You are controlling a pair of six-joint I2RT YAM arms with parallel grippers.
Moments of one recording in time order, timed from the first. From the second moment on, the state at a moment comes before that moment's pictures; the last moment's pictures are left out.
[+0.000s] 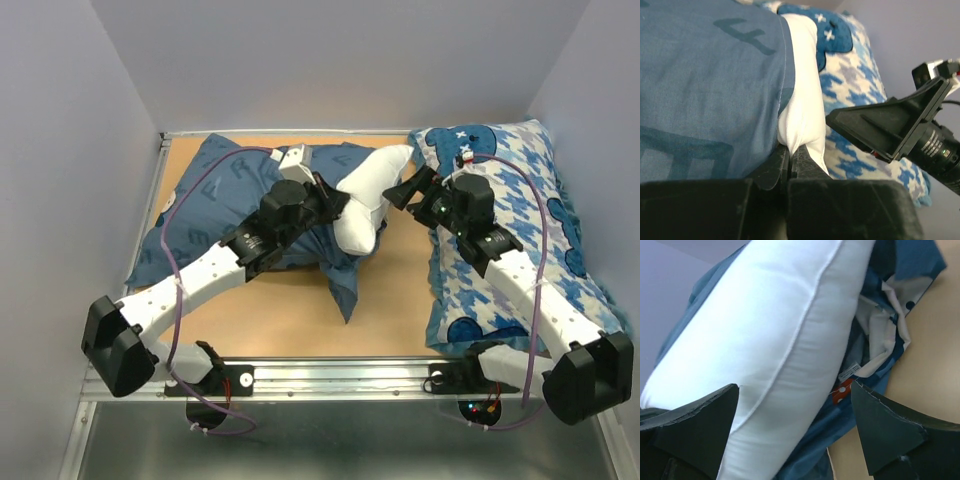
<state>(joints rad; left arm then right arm) -0.81 1.26 1.10 0.00 -0.21 -0.73 0.33 1.12 0.92 -0.10 -0.15 0.81</state>
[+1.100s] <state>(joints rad) -0.94 1.43 1.03 -0.03 -0.26 -0.69 0.33 1.02 0.36 0.49 -0.34 0.94</state>
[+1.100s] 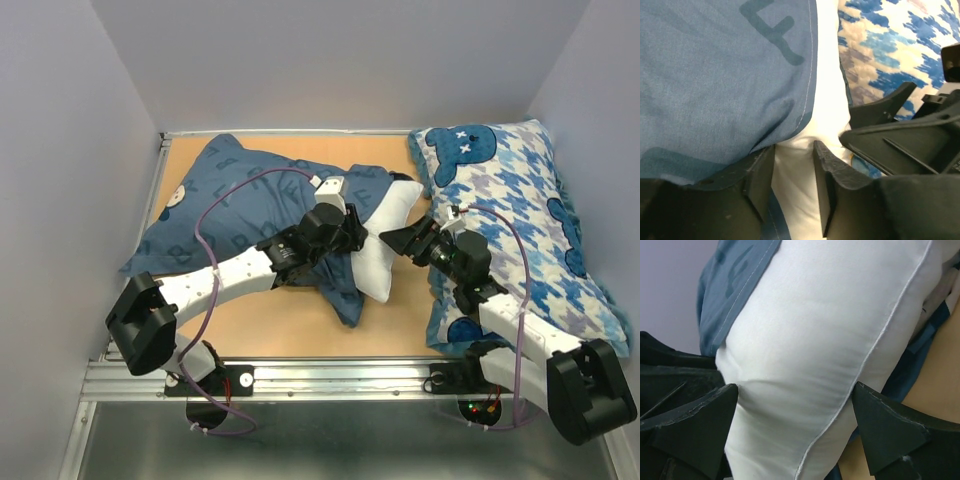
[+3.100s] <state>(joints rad) -0.92 1.34 1.19 -0.21 -0.30 -0.45 0.36 1.19 0.87 -0.10 -0.21 0.65</state>
